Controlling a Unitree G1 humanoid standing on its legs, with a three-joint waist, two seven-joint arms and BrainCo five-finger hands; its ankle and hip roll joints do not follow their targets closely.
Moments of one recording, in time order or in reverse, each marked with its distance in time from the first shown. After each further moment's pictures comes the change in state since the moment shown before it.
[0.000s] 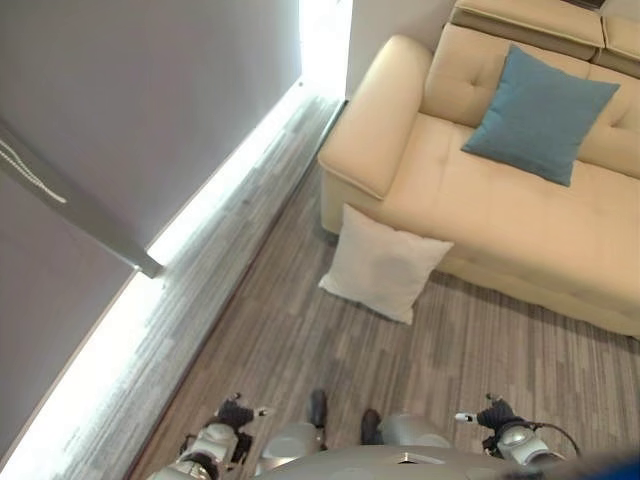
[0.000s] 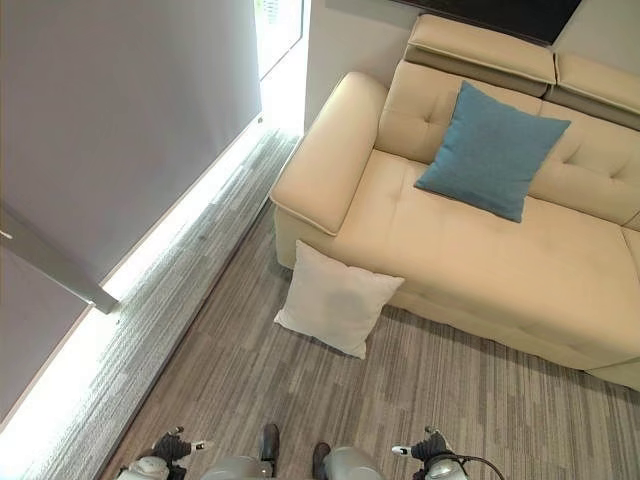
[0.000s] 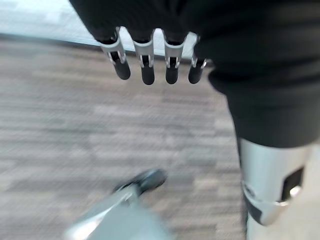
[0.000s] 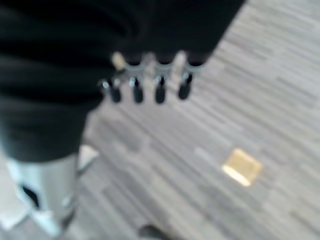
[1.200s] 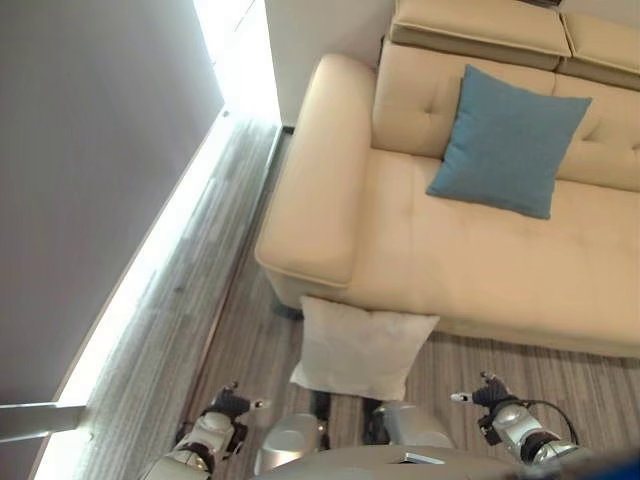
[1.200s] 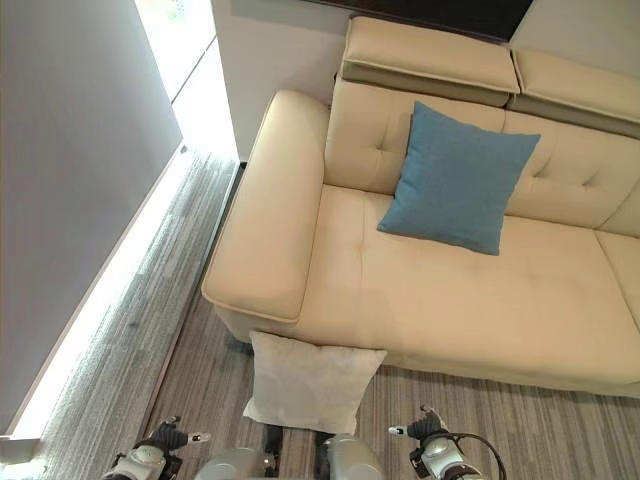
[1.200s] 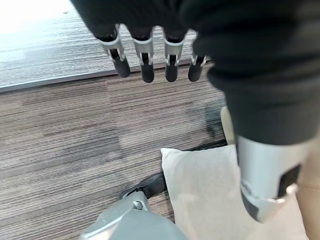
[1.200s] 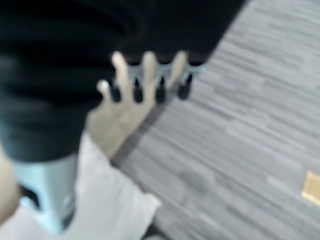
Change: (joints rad) left arm -0.010 0.005 -0.014 -0.003 0.035 0.000 -0.002; right arm -0.072 -0.005 0.015 0.042 -0.021 0.002 0.002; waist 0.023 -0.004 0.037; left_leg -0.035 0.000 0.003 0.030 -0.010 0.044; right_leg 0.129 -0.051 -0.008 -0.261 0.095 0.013
